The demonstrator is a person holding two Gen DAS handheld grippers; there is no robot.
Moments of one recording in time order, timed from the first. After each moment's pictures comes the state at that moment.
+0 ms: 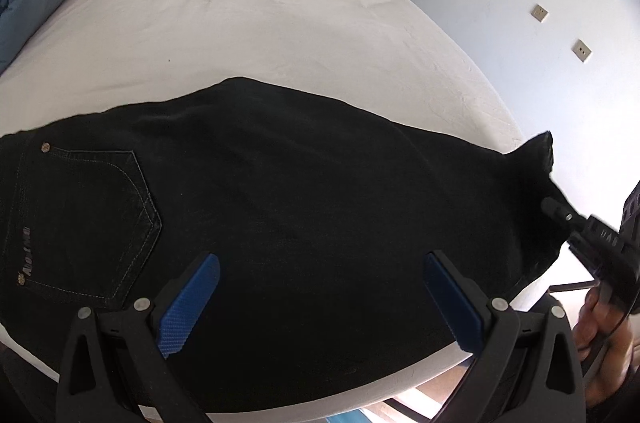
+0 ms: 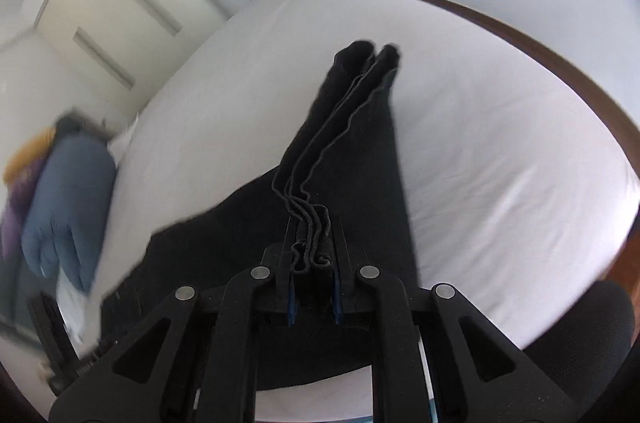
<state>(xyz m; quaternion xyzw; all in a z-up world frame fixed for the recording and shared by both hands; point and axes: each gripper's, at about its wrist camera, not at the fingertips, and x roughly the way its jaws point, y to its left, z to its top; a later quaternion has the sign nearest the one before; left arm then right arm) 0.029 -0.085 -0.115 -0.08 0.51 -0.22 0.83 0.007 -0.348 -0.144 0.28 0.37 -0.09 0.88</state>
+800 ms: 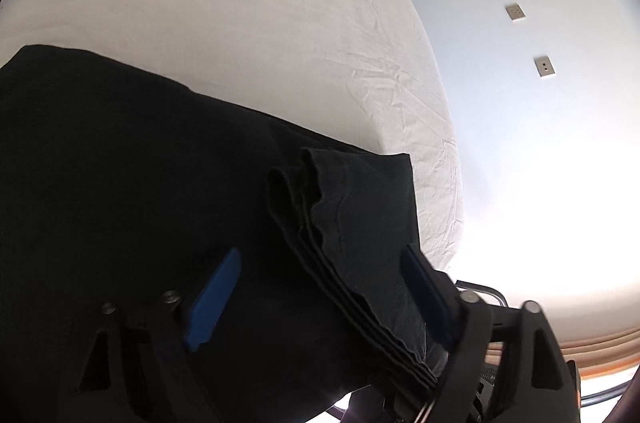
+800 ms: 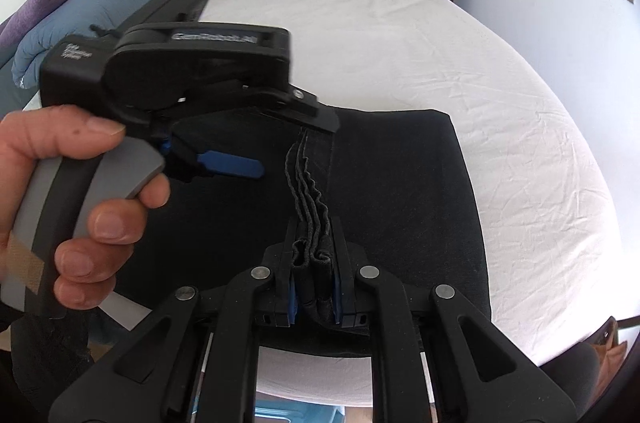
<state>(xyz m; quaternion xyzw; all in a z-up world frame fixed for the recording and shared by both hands) 0.122 -0.172 -0.140 -0.19 0.63 -0.35 0.67 0.005 -0.199 -0.140 0.04 0.40 -0.02 0.91</state>
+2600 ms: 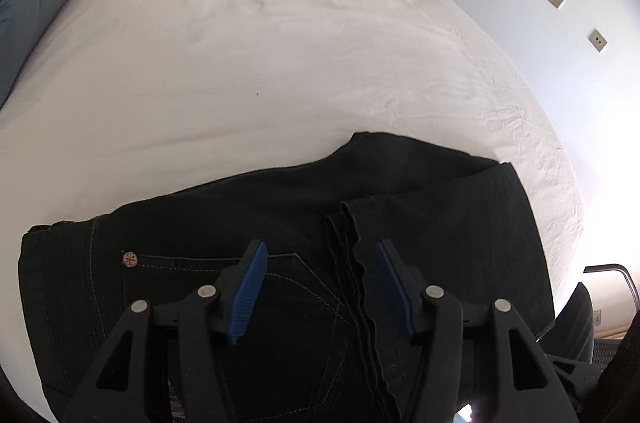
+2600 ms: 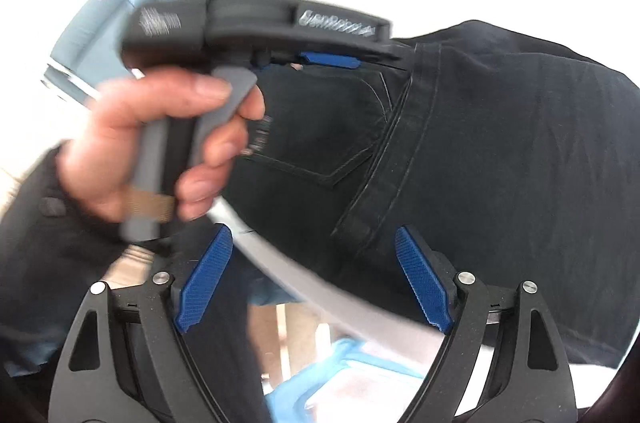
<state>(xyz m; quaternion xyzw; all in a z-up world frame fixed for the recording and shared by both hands) 0.132 -0.025 -0.107 -0.02 0.53 -0.23 0.82 0.047 -0.078 -0.146 0.14 0.50 0.27 0.81</state>
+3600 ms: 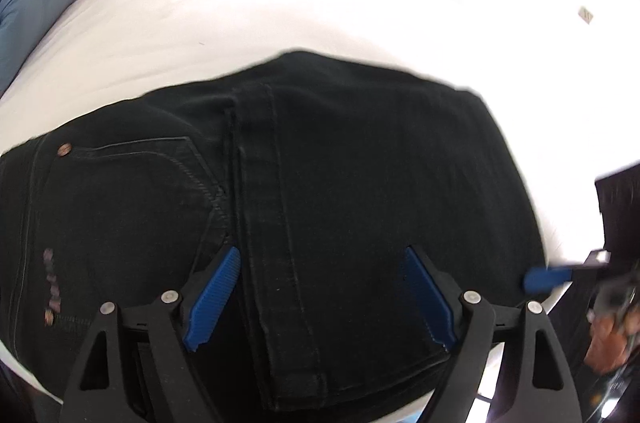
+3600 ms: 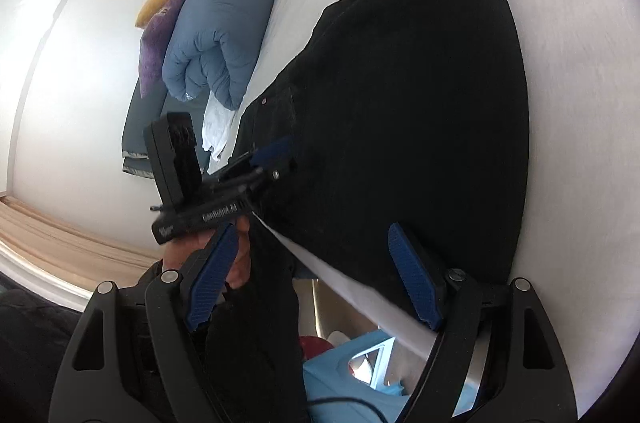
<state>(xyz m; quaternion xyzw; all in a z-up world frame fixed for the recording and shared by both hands) 0.051 -0.047 -0.135 -0.02 0.50 -0.22 0.84 0.033 -0.275 -0.228 0.36 0.50 0.32 0.72</state>
